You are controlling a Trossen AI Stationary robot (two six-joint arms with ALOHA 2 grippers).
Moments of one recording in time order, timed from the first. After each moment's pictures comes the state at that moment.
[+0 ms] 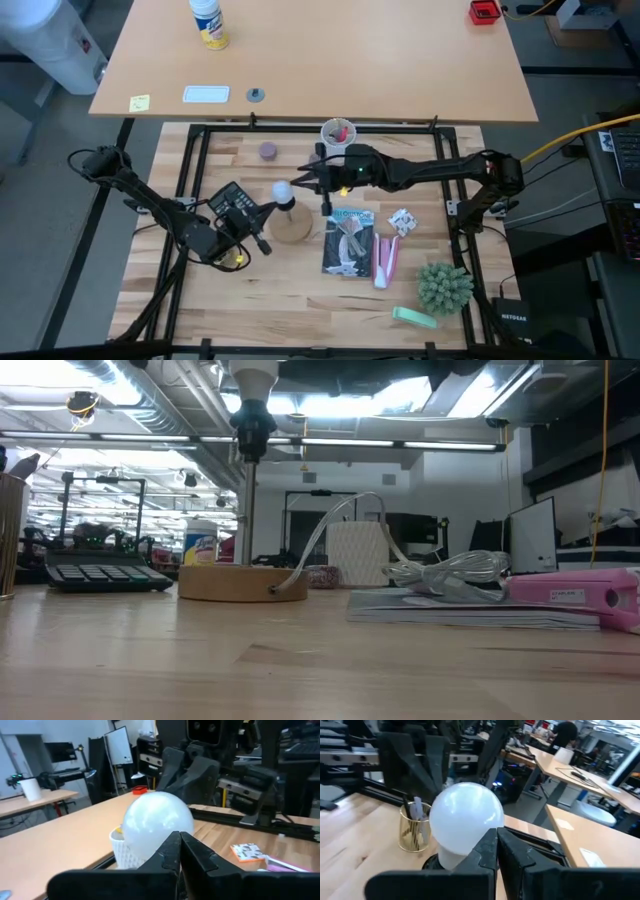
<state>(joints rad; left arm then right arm) -0.58 1.26 0.66 0.61 -1.30 0.10 -0.09 1.66 1.21 0.32 -0.19 -0.36</state>
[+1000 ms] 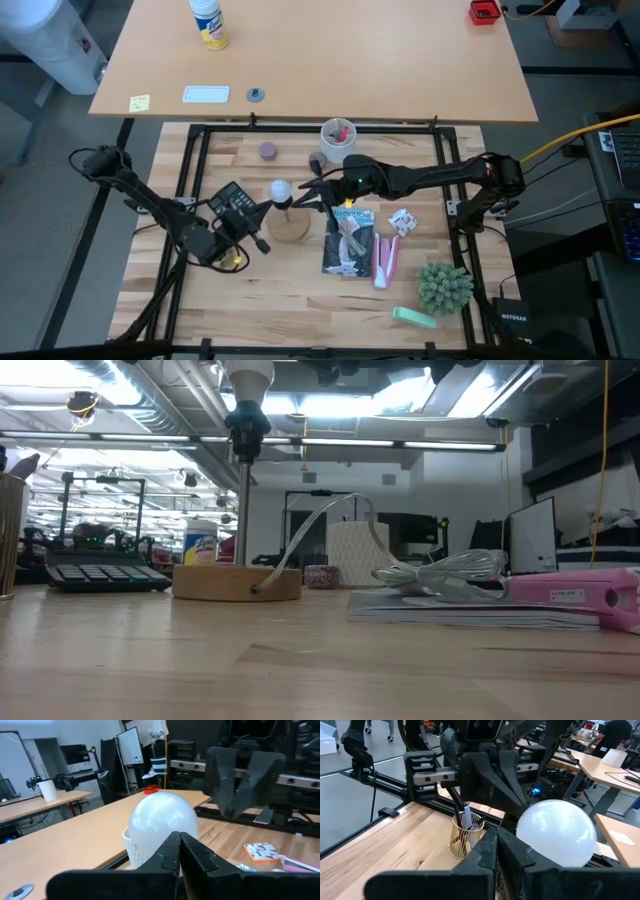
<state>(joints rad) -0.61 1.26 0.66 0.62 -1.38 0.14 -0.03 1.66 1.21 0.29 -0.32 -0.30</state>
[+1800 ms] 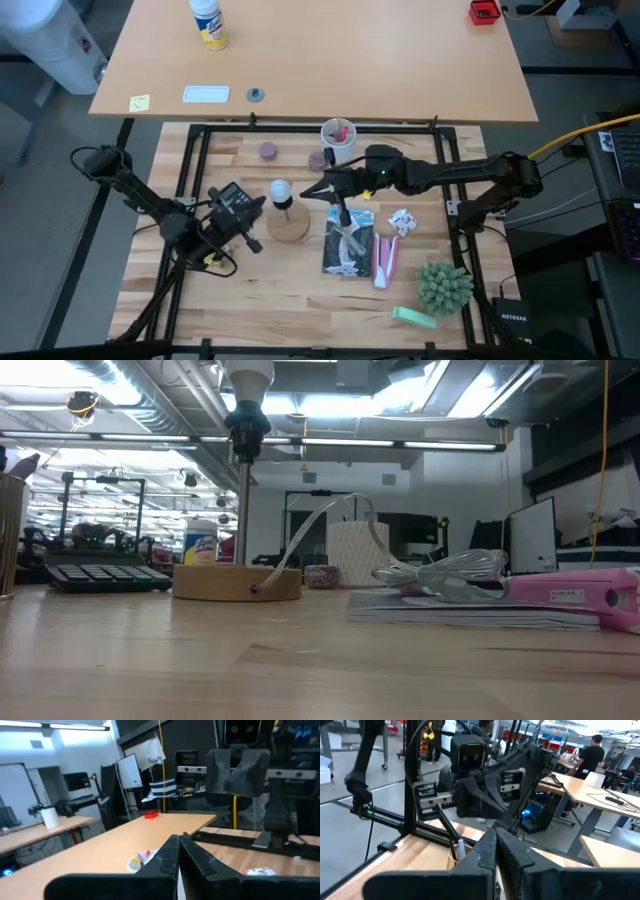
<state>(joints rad) -0.66 1.26 0.66 1.10 -1.38 0.65 -0.03 1.52 1.21 0.30 -0.30 -0.23</state>
